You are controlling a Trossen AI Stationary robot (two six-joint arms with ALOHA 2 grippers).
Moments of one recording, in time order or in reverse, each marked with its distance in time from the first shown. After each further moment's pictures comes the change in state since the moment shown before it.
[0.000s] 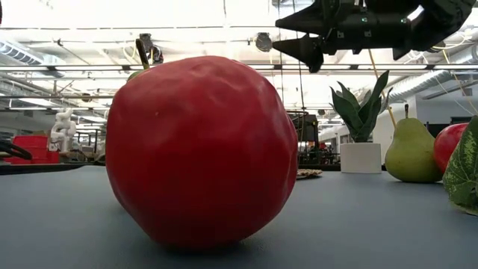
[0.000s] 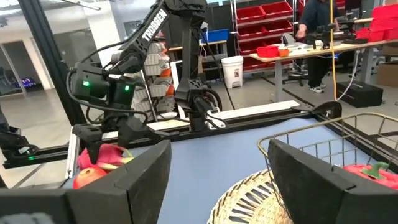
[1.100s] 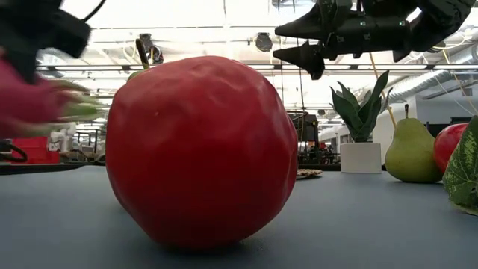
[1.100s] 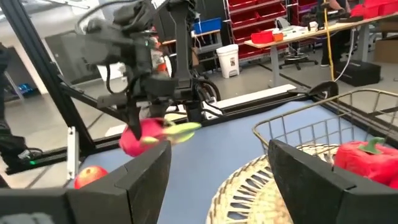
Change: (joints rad) left arm 0.452 -0.226 0.149 -0.447 -0.193 0.678; right arm -0.020 0.000 0.000 -0.044 0.006 0.073
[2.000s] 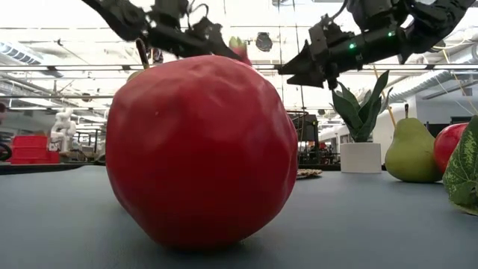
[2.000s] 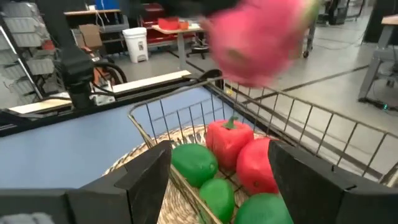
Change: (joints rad) left arm 0.947 0.459 0.258 1.244 0.154 1.284; right arm -0.101 -0.035 -0.002 -0.167 0.286 -0.130
